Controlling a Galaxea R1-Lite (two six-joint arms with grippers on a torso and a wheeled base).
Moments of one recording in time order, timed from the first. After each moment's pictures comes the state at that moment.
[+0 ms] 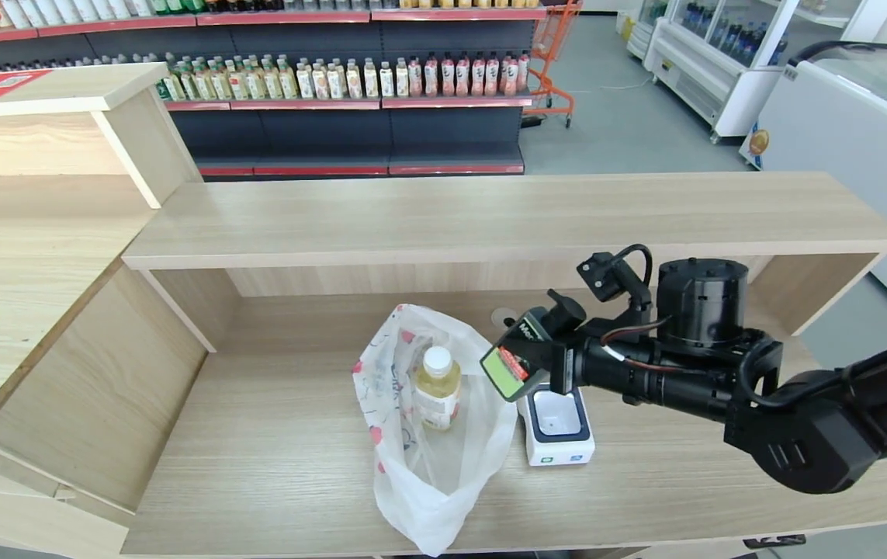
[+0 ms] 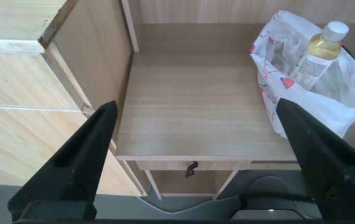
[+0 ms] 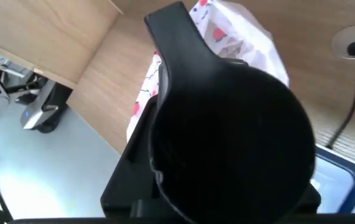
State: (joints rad) left arm 0.00 0.00 0.00 0.00 0.02 0.01; right arm 0.54 1.87 -0.80 -0.85 0.30 0.15
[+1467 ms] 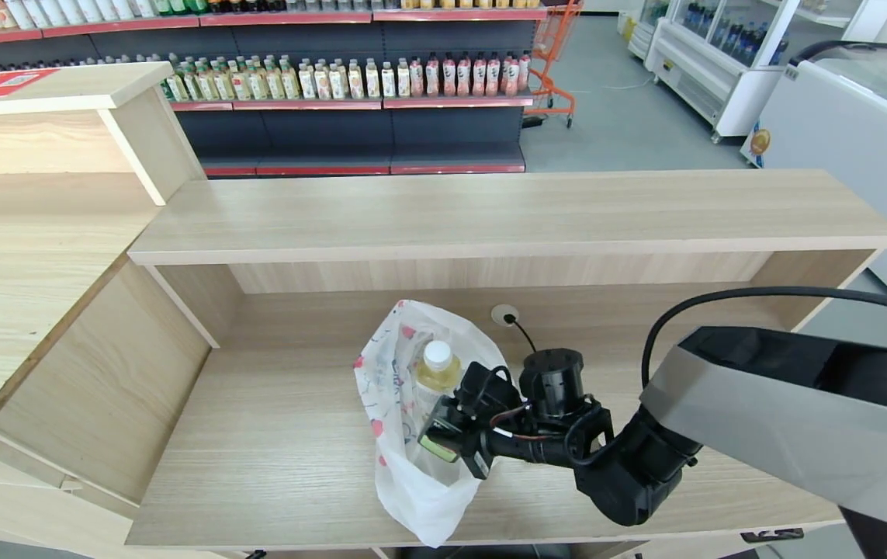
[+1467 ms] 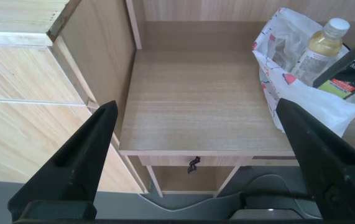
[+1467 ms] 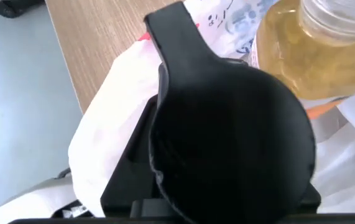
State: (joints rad) left arm 0.00 0.00 0.00 0.00 0.02 0.01; right arm 0.65 2.37 -0.98 -1.05 0.43 -0.39
